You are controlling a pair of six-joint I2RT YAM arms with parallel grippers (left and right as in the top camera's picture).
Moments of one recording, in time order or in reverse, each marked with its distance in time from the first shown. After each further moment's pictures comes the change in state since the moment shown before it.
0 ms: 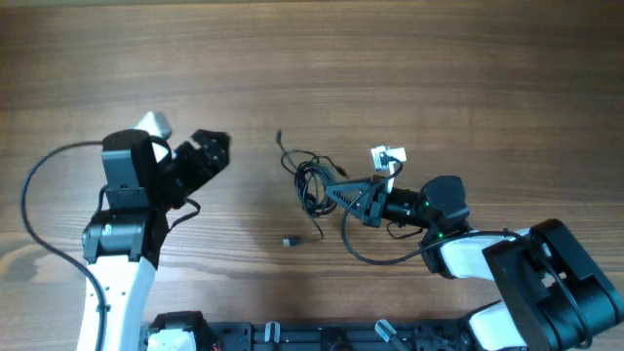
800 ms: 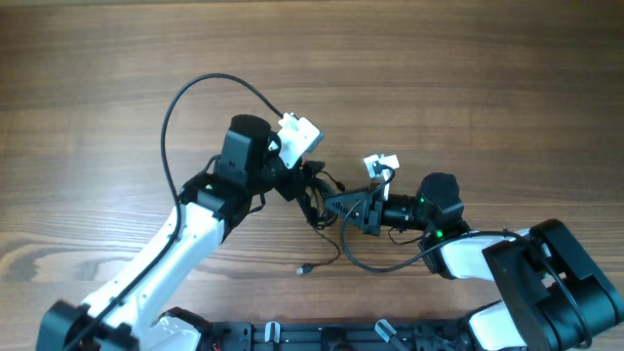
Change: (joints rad) left arm -0.485 0.346 0.000 0.346 -0.042 0.827; right arm 0.000 0.000 -0.003 -0.142 -0.063 -0.119
